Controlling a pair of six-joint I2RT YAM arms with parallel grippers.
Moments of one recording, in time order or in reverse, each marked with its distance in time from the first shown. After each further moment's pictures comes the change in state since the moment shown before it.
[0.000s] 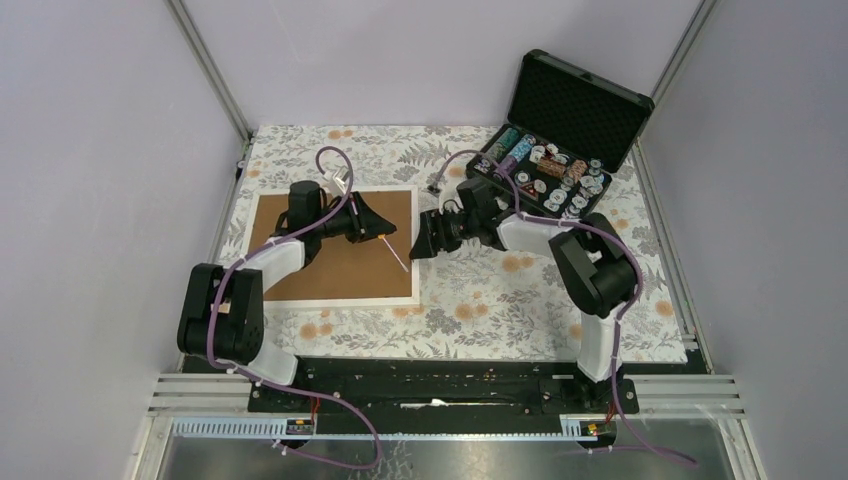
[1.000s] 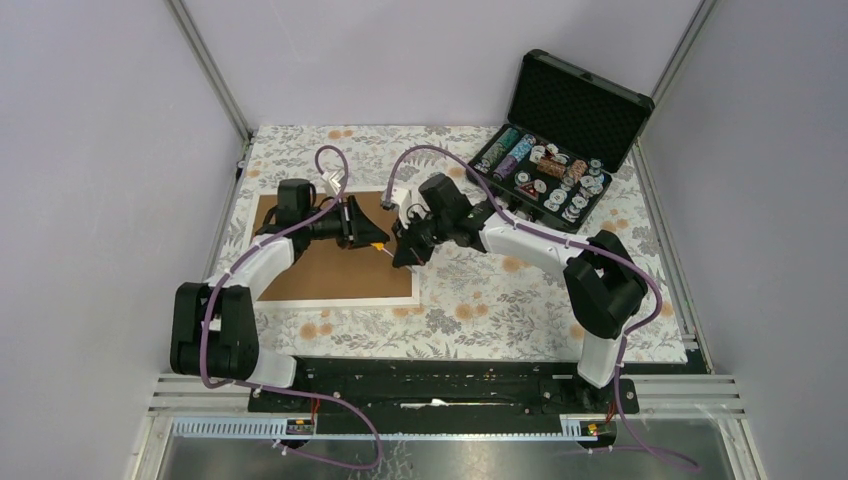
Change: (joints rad) left arm 0.042 -0.101 0.048 -0.284 0.140 0.142; right arm 0.206 -0.143 0.202 -0.343 0.067 -0.451
